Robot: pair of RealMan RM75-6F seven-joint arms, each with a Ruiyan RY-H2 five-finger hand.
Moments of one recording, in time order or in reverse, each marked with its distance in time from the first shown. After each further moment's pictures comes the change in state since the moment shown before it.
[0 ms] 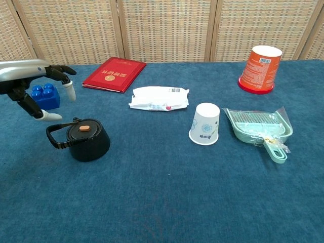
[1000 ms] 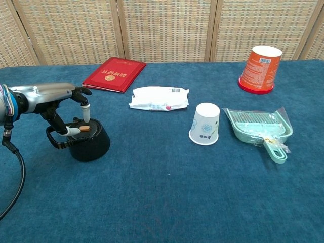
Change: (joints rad) left arm -0.142 -0.155 0.053 0.129 -0.202 0.028 0.110; right arm 0.010 0.016 0.011 0.018 0.044 -0.031 0.062
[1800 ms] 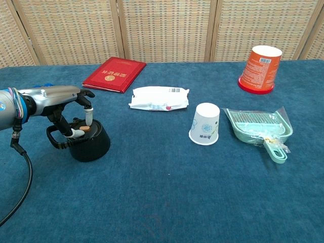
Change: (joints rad) left arm -0.037 -0.039 0.016 0.041 -0.048 0.003 0.011; right arm 0.004 0.001 0.000 0.005 0.008 -0.012 0.012
